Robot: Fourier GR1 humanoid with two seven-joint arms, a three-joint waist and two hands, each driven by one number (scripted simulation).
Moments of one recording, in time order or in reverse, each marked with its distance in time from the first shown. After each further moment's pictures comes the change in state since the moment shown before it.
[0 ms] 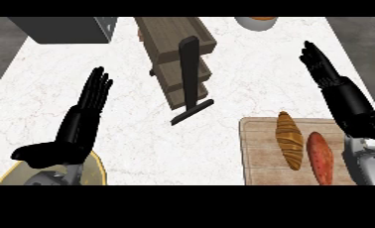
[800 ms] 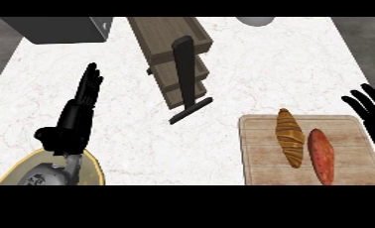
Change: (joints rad) left arm -0.045 0.020 0.009 0.064 -0.114 0.117 0.097; right arm 0.132 -0.033 -0.327 0.357 -0.850 0.657 0.005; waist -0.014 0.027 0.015
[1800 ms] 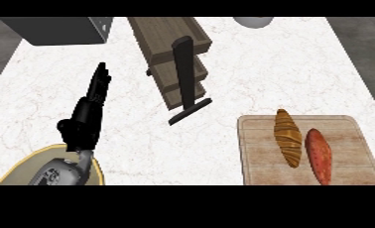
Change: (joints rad) left arm -0.038 -0.047 -0.025 0.044 -0.052 0.042 0.045; right arm 0.038 -0.502 -0.342 -0.377 0.469 0.335 0.024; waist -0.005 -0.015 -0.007
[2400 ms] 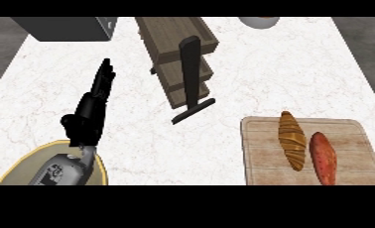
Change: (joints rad) left arm -0.029 -0.021 0.010 0.002 -0.025 -0.031 0.027; right arm 0.115 0.127 0.019 -0.289 0.407 -0.026 -0.107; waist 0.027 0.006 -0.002
